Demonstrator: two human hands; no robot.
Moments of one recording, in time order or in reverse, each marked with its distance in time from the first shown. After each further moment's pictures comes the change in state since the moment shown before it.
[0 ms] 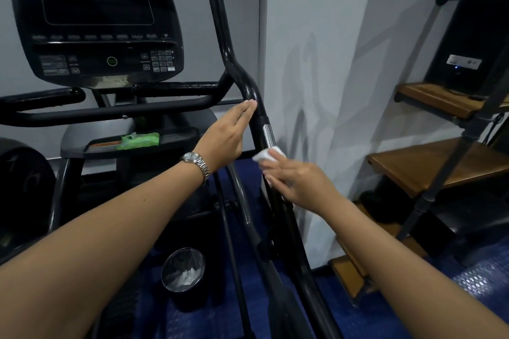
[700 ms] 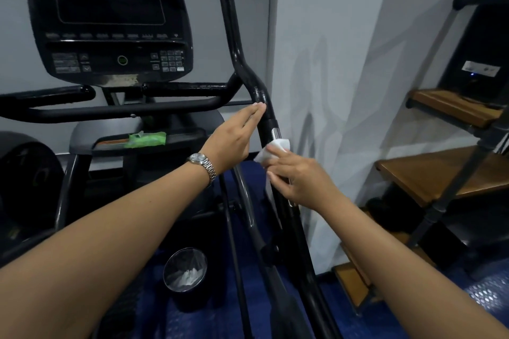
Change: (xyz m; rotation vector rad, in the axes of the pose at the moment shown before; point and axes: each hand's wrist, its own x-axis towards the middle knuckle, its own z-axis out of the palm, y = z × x) left_hand 0.000 -0.001 -0.003 0.018 0.002 0.003; right_hand 0.021 0.000 0.006 -0.065 0.033 -0.054
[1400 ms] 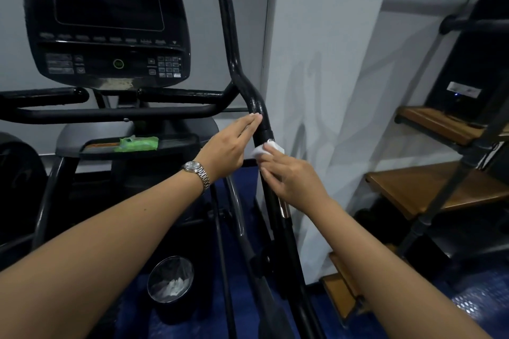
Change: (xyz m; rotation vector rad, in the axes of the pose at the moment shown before) left_hand 0.001 -0.004 0.002 -0.040 -0.014 0.004; right_hand 0.017 0.005 0.002 -0.017 0.032 0.077
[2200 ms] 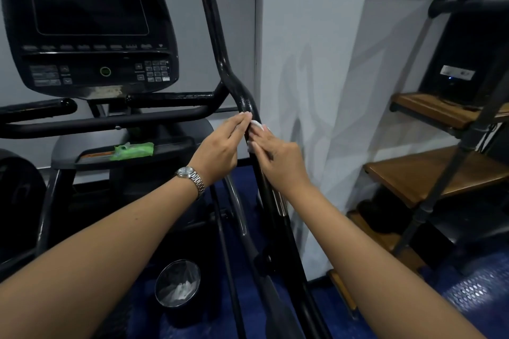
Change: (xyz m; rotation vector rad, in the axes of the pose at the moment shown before) left_hand 0.001 0.000 0.006 0.004 0.061 0.002; right_hand 0.025 -0.003 0.016 0.204 0.135 0.287
